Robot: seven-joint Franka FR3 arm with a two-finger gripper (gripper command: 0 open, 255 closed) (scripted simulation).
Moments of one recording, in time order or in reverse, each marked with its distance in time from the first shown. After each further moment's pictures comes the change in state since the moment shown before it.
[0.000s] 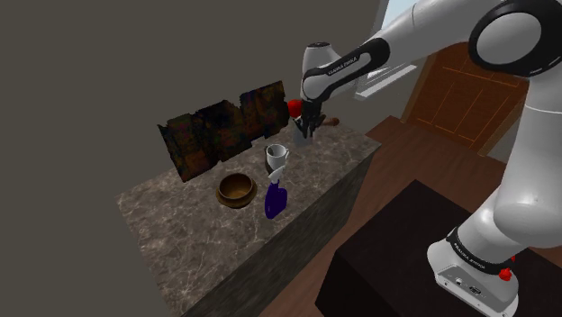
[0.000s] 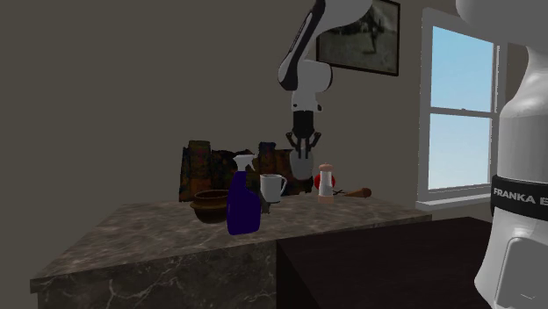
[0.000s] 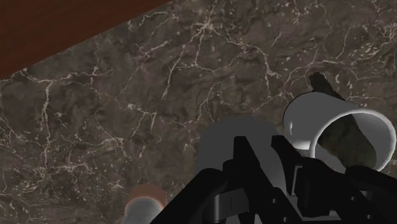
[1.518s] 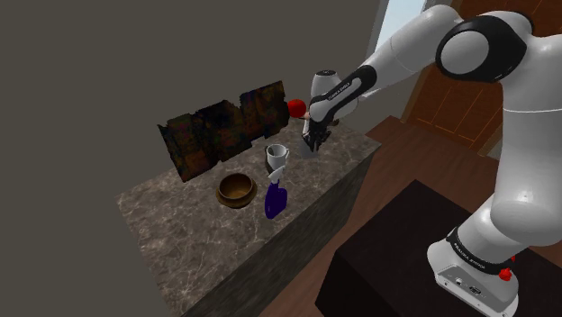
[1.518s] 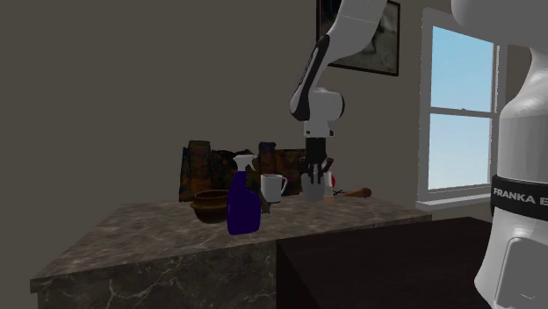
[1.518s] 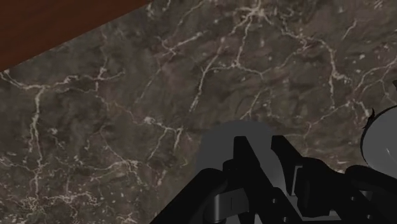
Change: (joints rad) arm -0.057 0.154 -0.026 -0.045 0.005 0.199 -0.082
